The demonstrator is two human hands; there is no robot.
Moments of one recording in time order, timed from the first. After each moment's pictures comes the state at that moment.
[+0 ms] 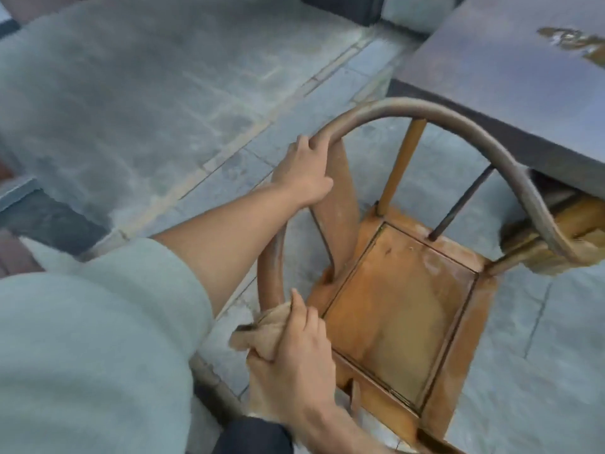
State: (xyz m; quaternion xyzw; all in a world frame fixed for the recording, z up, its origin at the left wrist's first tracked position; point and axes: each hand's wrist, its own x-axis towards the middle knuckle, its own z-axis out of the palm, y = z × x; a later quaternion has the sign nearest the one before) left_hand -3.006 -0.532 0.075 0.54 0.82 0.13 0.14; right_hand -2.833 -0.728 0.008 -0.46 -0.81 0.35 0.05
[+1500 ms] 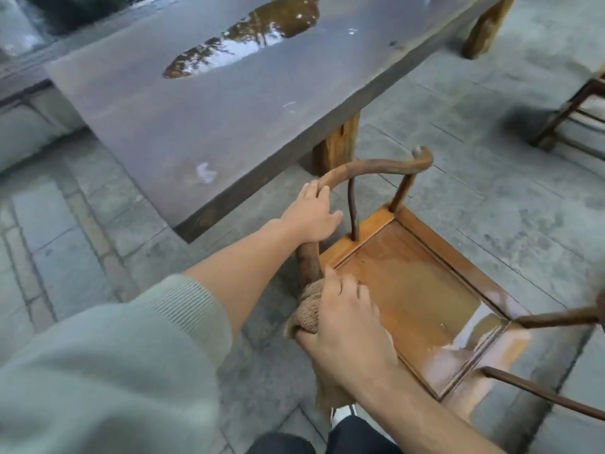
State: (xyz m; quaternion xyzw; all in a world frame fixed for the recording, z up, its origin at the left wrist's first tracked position) left_hand -2.954 -0.148 0.044 0.93 0.26 -0.13 0.24; right_hand -3.037 -0.346 0.089 -0.89 -0.37 0.22 0.14
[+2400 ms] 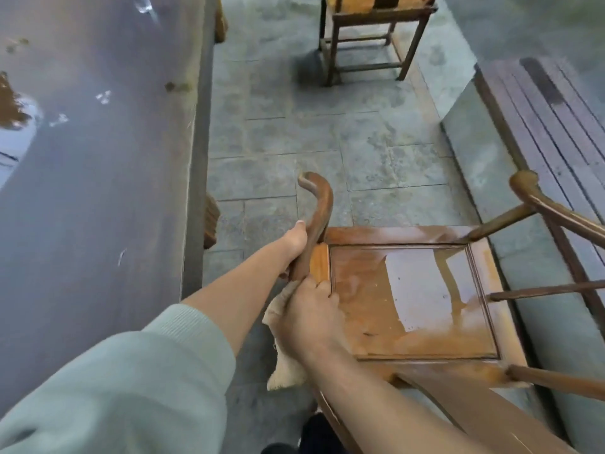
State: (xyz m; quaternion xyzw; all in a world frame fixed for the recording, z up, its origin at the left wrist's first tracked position) left_hand -2.647 -0.061 -0.061 0.76 0.25 -0.42 0.43; right_hand -2.796 -0.085 0.006 -0.91 0.23 0.26 0.25
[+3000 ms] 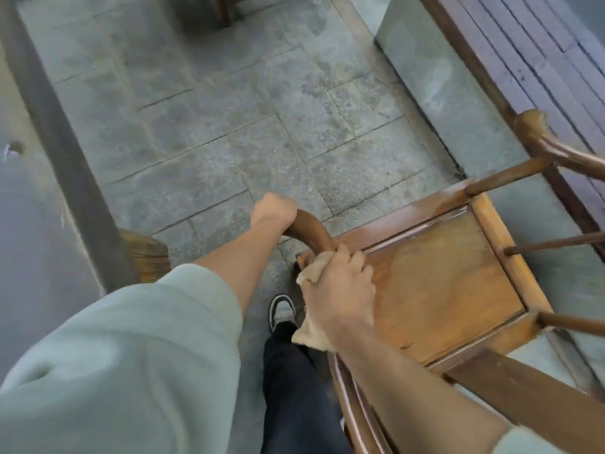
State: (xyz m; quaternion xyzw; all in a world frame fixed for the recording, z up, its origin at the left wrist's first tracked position) left_hand -2.386 -0.120 -0.195 0.90 0.05 -0.37 0.23; right_hand -2.566 -0.128 -0.098 -0.85 0.45 0.18 0.20
